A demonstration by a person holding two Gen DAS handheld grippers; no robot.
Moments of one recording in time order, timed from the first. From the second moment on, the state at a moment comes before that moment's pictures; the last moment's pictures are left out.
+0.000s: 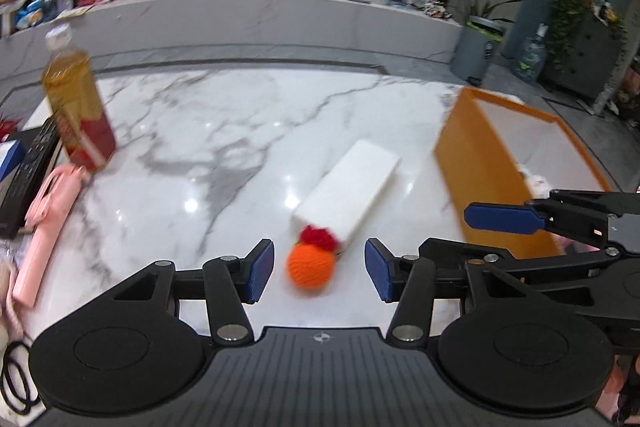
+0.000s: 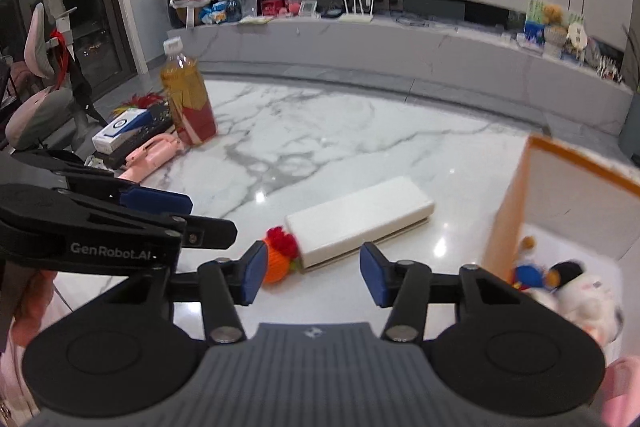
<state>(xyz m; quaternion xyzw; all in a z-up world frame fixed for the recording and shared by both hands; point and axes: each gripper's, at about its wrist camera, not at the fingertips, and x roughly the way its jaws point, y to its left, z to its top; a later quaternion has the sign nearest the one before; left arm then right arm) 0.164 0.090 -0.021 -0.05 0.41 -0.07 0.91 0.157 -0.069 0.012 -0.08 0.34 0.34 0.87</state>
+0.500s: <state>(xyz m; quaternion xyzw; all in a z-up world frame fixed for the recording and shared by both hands) 0.163 0.142 -0.058 -0.09 0.46 -0.02 0.88 0.174 -0.017 -0.043 -0.07 0.40 0.36 0.84</state>
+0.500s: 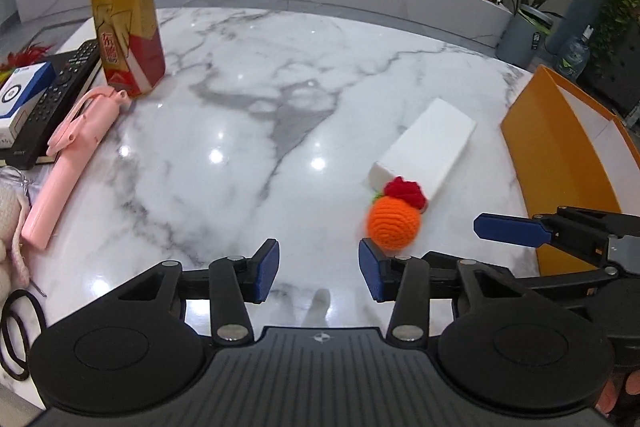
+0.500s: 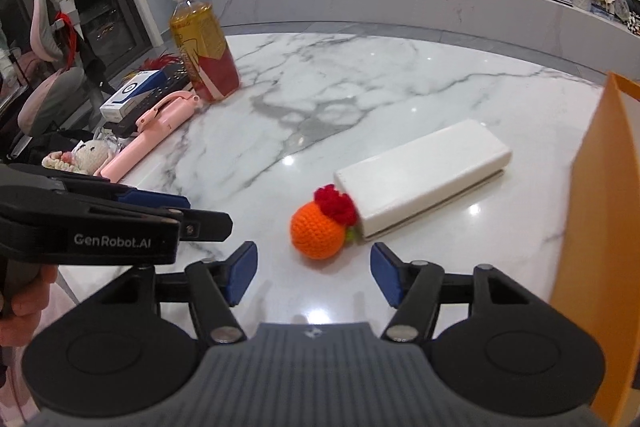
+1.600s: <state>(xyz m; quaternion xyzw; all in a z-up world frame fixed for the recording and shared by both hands) 0.182 0.169 -0.066 -0.12 0.45 0.02 0.88 0.207 0.015 -0.075 0.03 0.47 0.22 0.86</state>
